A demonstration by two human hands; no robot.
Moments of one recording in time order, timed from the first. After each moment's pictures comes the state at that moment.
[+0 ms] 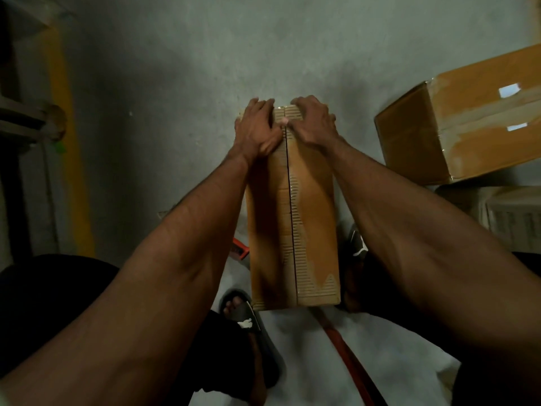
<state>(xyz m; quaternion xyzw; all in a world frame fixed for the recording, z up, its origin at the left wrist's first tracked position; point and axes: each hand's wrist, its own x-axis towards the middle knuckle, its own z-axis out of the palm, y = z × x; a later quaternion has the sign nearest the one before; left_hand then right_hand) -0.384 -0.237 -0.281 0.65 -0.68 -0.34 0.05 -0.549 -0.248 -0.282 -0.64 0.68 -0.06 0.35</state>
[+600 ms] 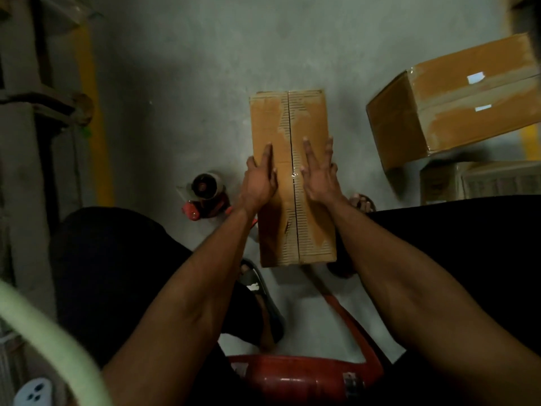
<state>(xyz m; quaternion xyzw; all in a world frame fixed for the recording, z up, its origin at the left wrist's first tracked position) -0.368 -0.058 -0.260 0.66 -0.63 -0.40 0.08 -0.547 -0.059 -0.259 -0.62 0.71 -0.02 0.33</state>
